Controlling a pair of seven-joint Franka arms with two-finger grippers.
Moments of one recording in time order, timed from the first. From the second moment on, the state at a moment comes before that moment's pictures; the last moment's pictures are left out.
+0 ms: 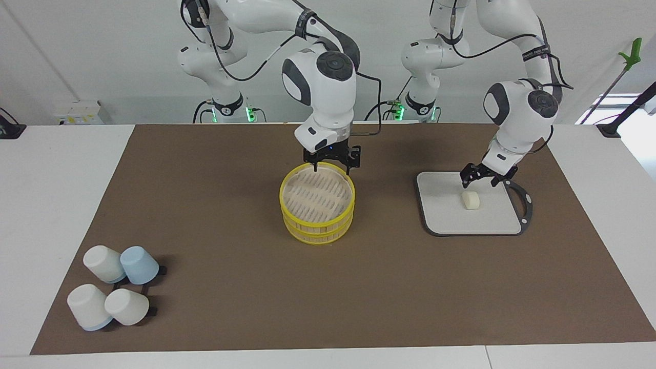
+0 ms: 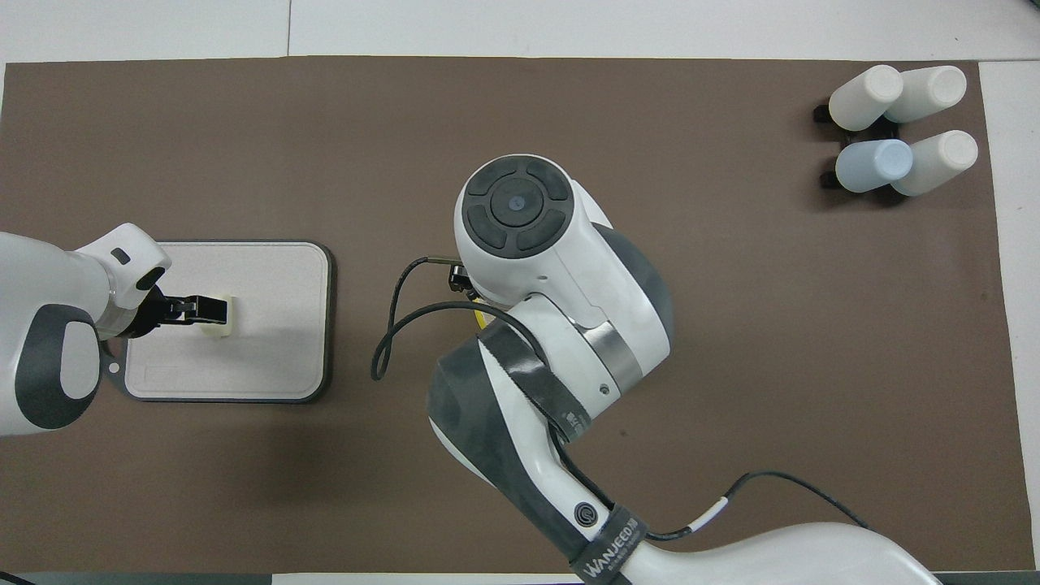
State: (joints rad) left arm 0.09 0.01 -0.06 -2.25 -0.01 2.23 0.07; right arm 0.61 0.43 0.04 -1.40 0.01 1.80 0.83
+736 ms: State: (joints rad) left arm 0.09 0.05 -0.06 -2.28 -0.01 2.34 0.07; right arm 0.67 0.49 0.04 -1.43 0.01 1.91 0.84
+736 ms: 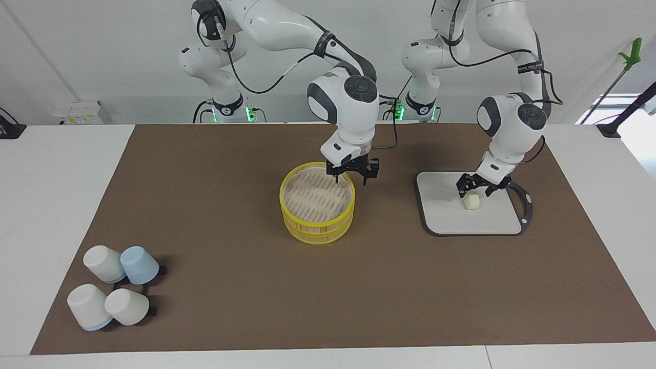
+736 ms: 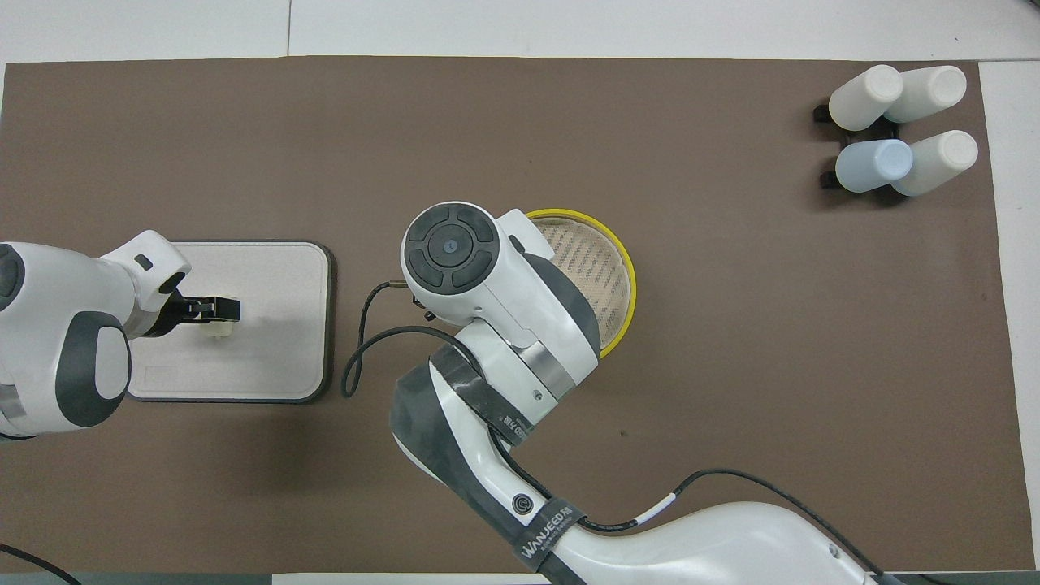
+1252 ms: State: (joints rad) left arm 0.08 0.09 -0.06 -2.28 -0.01 2.38 0.07; right arm 0.67 0.50 0.04 -1.44 0.00 1.93 0.84
